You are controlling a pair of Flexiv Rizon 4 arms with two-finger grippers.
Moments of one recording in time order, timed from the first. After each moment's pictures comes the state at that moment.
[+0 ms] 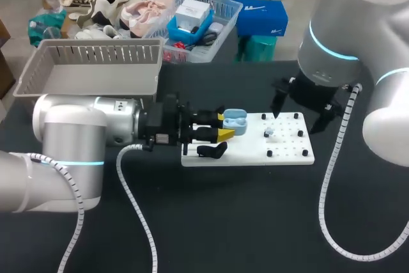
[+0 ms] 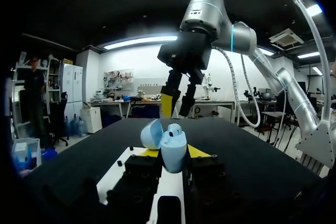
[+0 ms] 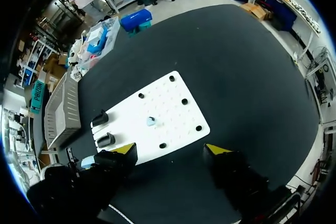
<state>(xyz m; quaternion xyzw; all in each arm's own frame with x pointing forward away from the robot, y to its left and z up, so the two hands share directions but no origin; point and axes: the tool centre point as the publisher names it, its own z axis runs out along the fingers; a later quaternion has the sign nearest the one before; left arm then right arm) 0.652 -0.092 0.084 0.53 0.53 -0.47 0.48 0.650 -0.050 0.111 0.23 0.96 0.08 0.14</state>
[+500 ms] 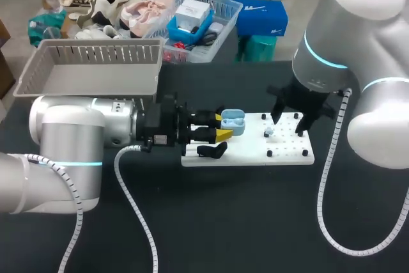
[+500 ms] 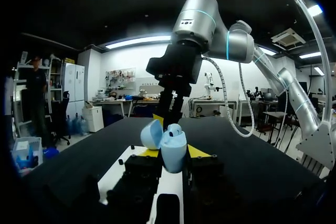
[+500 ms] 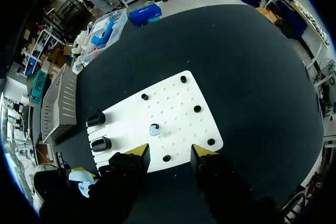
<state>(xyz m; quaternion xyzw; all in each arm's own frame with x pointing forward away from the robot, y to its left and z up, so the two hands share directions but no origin) 0.650 -0.089 0.084 0.52 0.53 -0.46 0.48 0.673 -0.041 0.077 0.19 0.97 0.09 0.13</state>
